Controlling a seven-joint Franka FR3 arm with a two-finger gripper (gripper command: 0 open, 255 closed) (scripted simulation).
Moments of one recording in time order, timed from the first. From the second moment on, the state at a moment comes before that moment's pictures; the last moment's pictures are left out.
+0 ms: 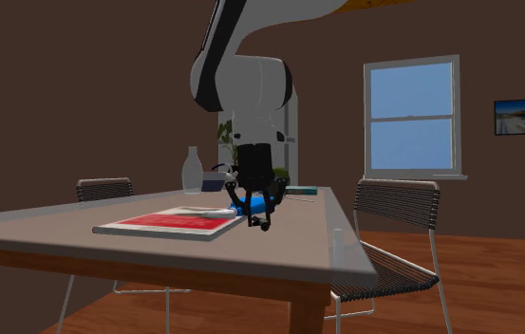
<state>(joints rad) 0.12 -0.01 0.26 -1.87 -0.07 1.82 0.23</state>
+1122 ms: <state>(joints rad) 0.12 -0.02 0.26 -1.69 -0.07 1.64 0.23</state>
